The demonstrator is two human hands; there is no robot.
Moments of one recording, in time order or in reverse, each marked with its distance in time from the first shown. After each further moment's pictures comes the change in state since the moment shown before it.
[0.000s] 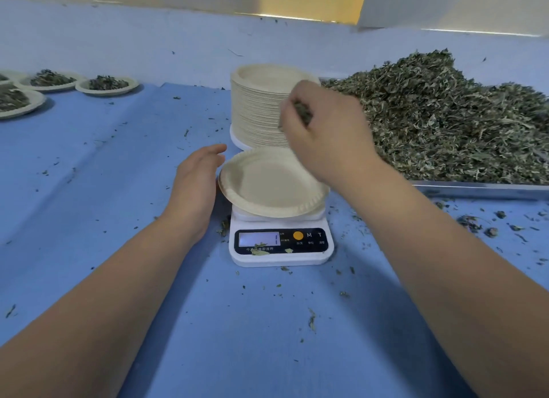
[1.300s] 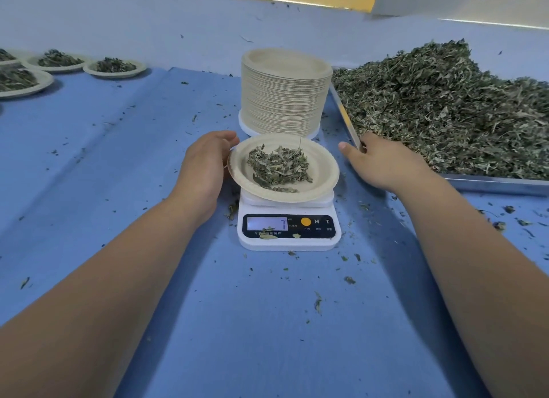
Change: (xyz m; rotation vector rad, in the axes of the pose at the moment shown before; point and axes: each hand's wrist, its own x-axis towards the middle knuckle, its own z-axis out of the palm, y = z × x) left_hand 0.012 -0.005 -0.006 0.045 0.049 -0.003; right_hand -0.027 0.121 0.004 -0.430 -0.544 0.496
